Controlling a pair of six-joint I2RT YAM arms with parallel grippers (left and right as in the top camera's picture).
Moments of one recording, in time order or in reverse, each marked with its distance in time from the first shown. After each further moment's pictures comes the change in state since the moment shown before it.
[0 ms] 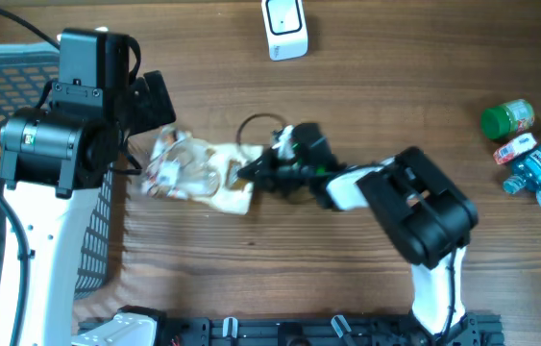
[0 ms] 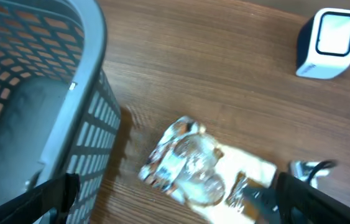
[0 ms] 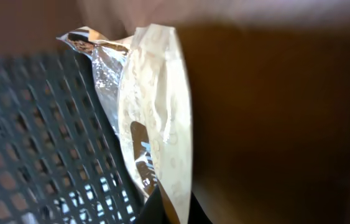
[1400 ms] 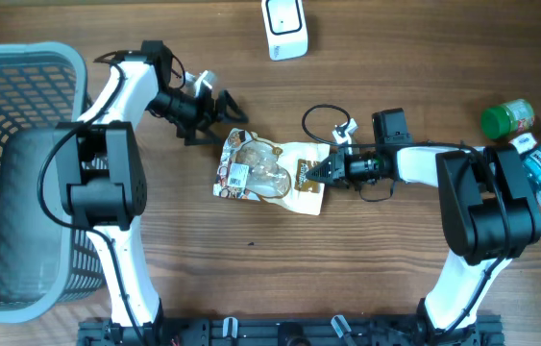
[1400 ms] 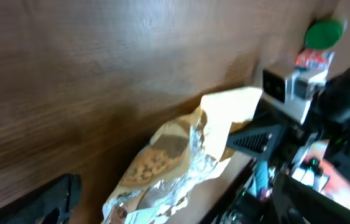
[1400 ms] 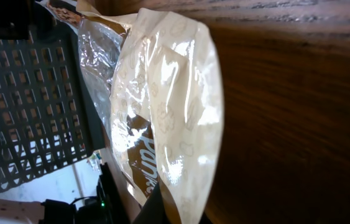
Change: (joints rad) left arm 0.163 0.887 -0.012 0.140 1.126 0.402; right arm -0.383 -0.112 0.009 -0.752 -0.255 -0.910
